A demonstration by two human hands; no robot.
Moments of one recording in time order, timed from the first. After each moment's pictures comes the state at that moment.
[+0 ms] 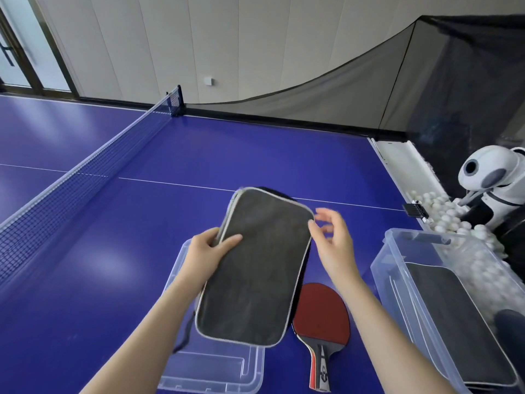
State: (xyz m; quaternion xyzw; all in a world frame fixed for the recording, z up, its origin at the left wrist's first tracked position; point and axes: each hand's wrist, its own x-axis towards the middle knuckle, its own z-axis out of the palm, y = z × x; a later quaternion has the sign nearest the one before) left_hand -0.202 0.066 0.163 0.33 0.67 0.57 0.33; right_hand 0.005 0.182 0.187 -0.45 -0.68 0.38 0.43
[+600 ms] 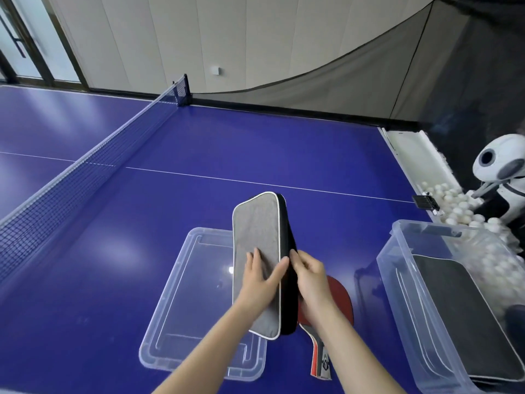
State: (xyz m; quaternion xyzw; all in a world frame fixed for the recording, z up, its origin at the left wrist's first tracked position) left_hand -0.102 0.065 0.126 0.31 0.71 0.46 0.43; right_hand -0.008 0.127 0.128 -0.44 -0.51 0.65 0.35
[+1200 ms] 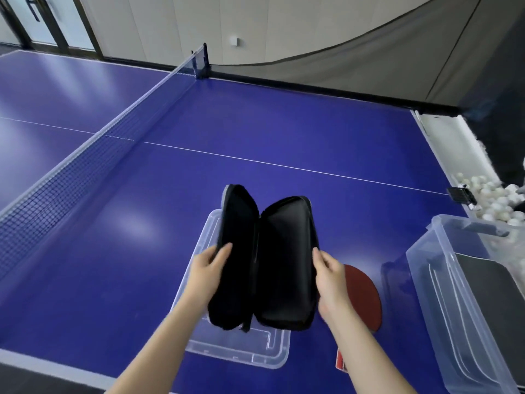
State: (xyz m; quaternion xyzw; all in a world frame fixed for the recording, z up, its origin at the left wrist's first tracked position) left_hand -0.224 0.004 0.089 0.19 0.71 0.57 0.37; right_hand -0.037 0.132 0.070 -0.50 -0.50 0.60 0.36
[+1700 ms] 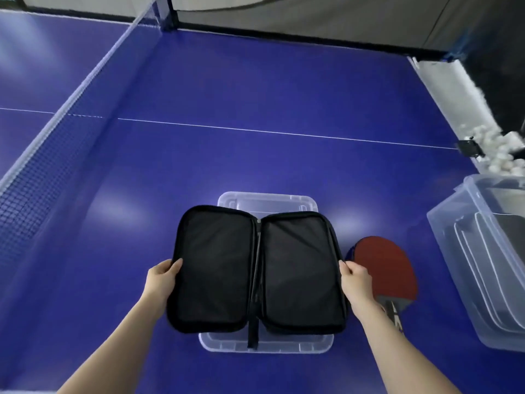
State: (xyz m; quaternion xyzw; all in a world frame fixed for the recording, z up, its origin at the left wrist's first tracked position) left_hand -0.397 -0.044 -0.024 0.06 0.79 0.45 0.42; right_hand -0.048 0.122 -0.021 -0.72 -0.57 0.35 0.17
